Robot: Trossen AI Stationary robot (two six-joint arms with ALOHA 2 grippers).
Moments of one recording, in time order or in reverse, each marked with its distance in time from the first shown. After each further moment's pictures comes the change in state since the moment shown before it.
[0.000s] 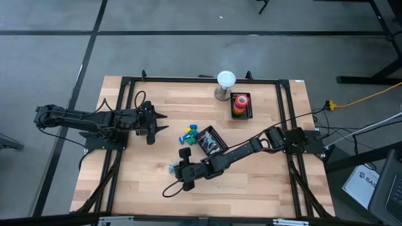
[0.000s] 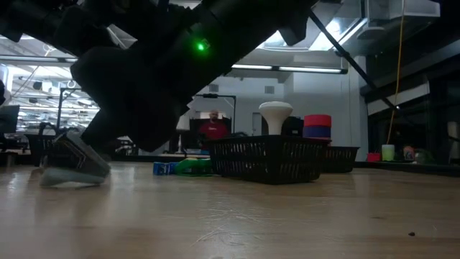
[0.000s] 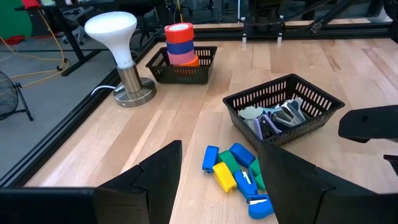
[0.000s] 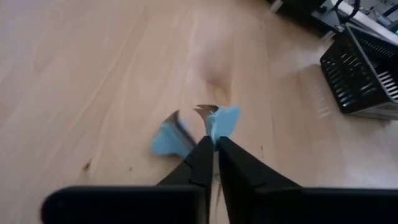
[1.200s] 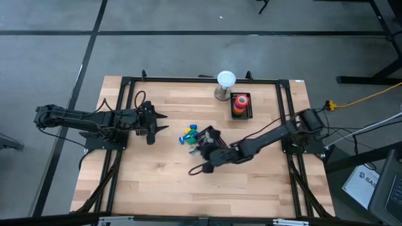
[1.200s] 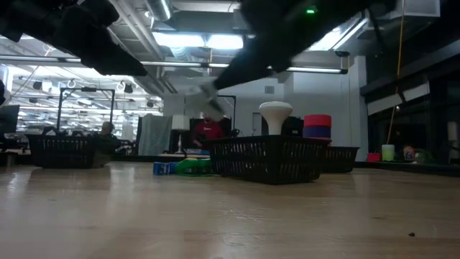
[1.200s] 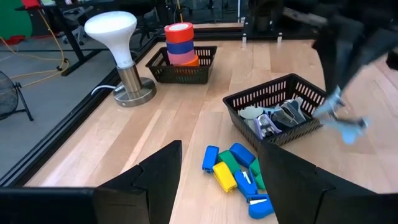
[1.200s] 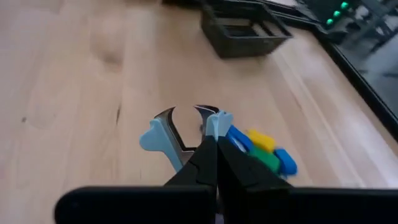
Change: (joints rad) left arm 0.000 0.000 0.000 0.000 0.000 0.000; right arm -0.021 -0.523 -0.576 0.091 0.173 0.247
